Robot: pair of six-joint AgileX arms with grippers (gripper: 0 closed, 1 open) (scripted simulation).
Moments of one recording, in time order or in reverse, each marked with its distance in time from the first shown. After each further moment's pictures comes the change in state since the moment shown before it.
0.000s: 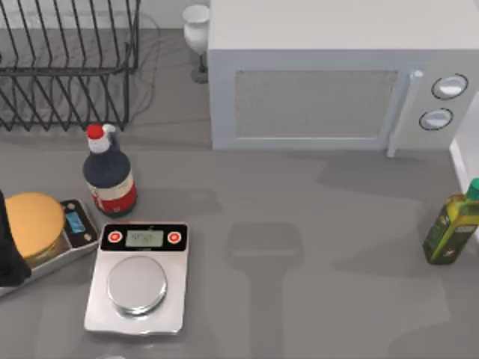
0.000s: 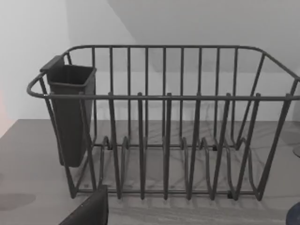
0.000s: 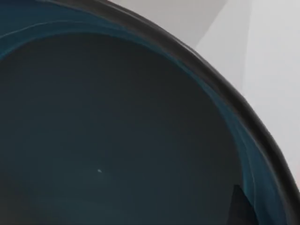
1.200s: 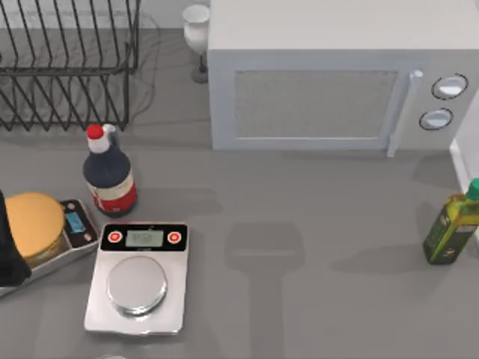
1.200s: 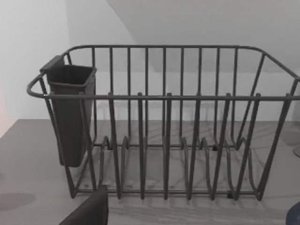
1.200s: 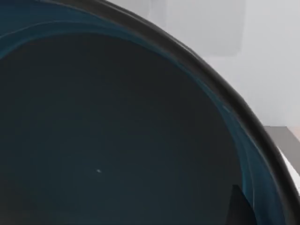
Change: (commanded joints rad) left arm 0.000 0.000 0.000 0.000 0.000 0.000; right arm -0.011 0.627 -0.093 0.745 0.004 -0.007
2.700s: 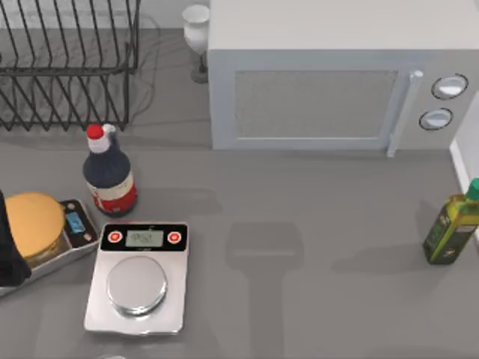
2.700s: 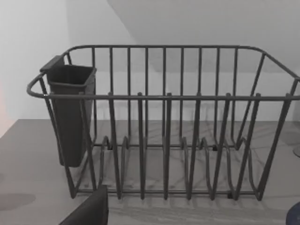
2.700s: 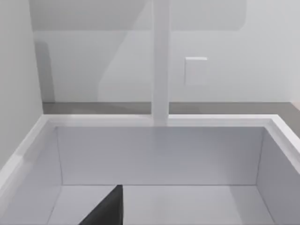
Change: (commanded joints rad) left arm 0.000 0.000 0.000 0.000 0.000 0.000; right arm 0.004 0.094 -0.022 0.097 0.004 0.002
